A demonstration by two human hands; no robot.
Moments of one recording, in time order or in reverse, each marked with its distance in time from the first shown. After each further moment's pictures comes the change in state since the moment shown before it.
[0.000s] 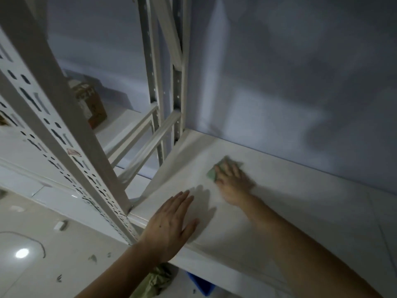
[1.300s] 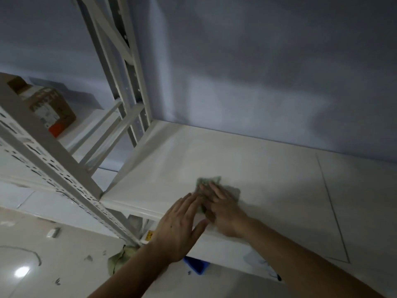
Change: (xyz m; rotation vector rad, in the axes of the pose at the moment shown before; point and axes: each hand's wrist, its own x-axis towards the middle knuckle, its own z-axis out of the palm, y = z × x) left_hand -0.029 0.123 0.038 0.093 -0.072 0.136; right_hand -0.164 0.048 0.033 0.008 -0.102 -0.294
